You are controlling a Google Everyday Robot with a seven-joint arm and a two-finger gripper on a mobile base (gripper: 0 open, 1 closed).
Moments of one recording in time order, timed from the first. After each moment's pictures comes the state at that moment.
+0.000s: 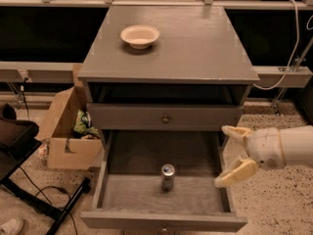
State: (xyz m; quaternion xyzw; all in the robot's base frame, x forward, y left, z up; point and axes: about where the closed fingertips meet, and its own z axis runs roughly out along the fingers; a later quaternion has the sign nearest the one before) arm 0.449 -0.174 0.745 -0.50 0.73 0.28 0.37
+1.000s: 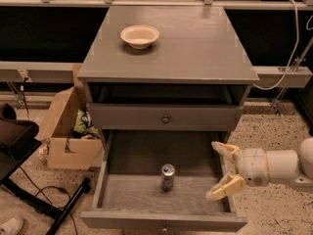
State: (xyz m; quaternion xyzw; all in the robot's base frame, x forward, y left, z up) arm 0.441 -0.155 0.682 -0.48 0.70 0.34 0.41
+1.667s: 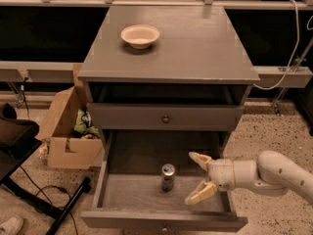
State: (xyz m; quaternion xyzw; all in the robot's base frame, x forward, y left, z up) arm 0.470 -0.108 0.578 -0.49 0.66 0.39 0.42
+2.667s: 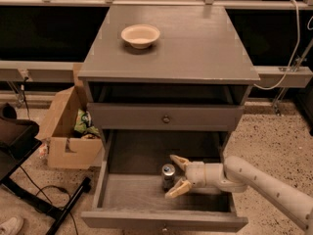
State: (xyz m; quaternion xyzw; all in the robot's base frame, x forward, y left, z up) arm 0.536 -0.053 0.452 -0.49 0.63 0.41 0.44
